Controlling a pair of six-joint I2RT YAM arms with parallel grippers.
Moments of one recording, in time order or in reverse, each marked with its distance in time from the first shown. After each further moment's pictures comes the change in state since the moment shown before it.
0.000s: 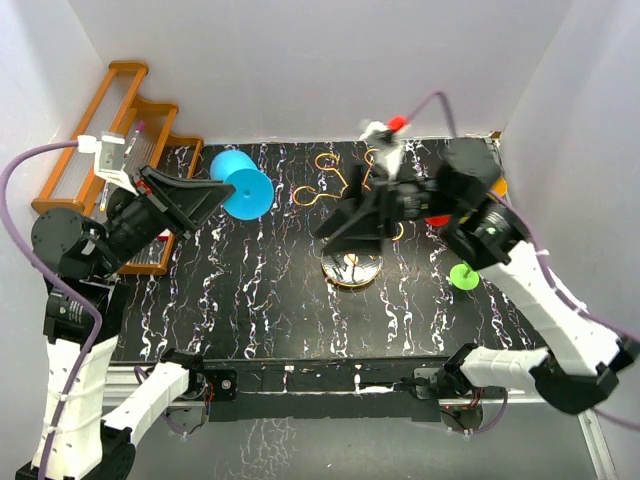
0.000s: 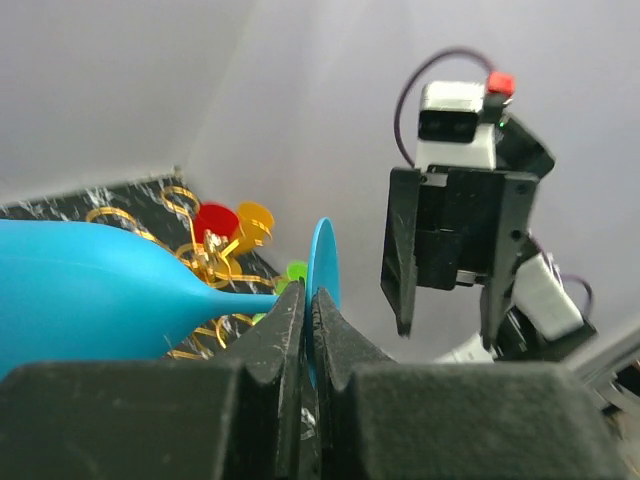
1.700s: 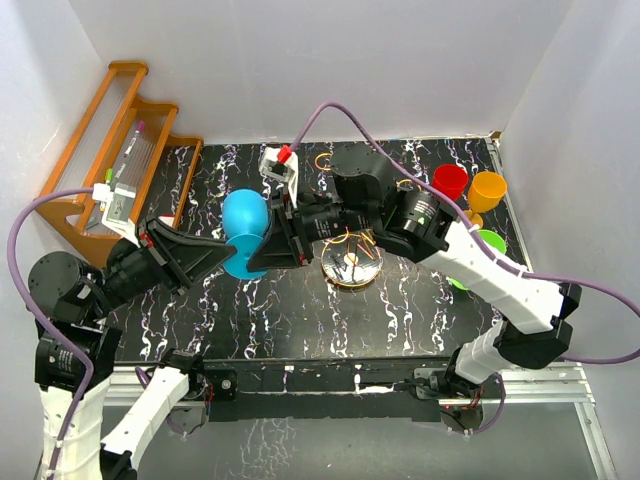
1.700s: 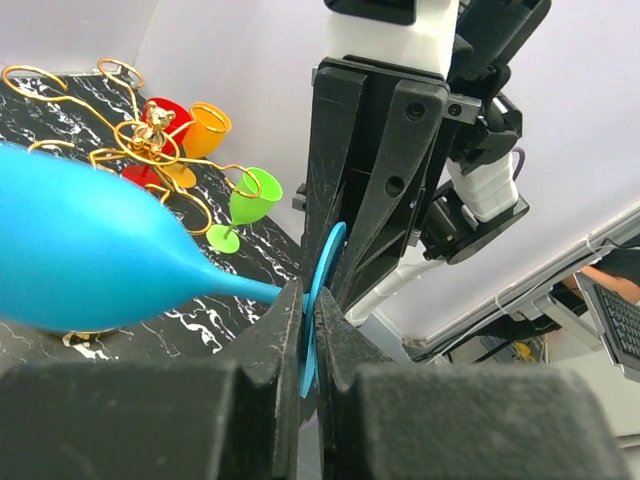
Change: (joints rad) left arm 0.000 -0.184 -0.114 -0.224 0.170 -0.038; right arm 0.455 0.381 0.422 -0.450 0.419 -0.360
